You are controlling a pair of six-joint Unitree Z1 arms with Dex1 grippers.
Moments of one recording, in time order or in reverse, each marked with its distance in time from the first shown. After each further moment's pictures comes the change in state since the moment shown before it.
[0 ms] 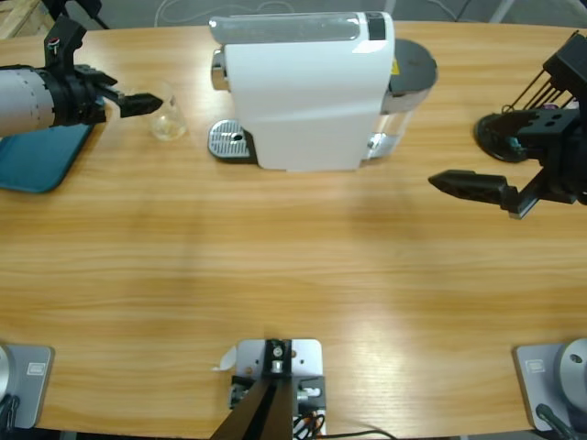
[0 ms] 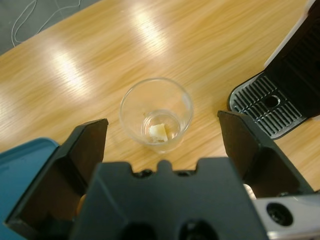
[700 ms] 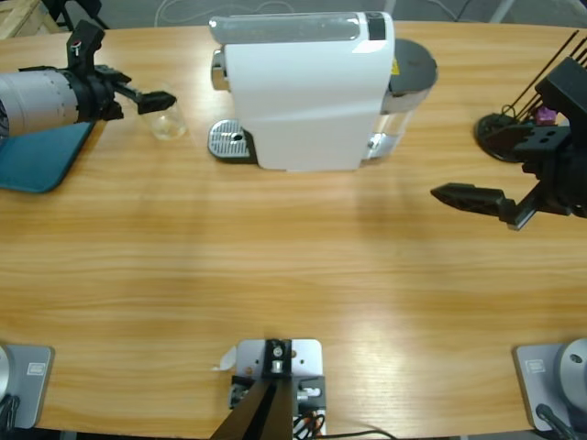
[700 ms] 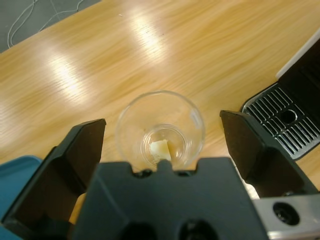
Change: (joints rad) arm 0 0.022 0.125 0.004 -0.168 -0.037 0.000; arm 1 -0.020 0.000 0.043 -0.003 0.012 0.001
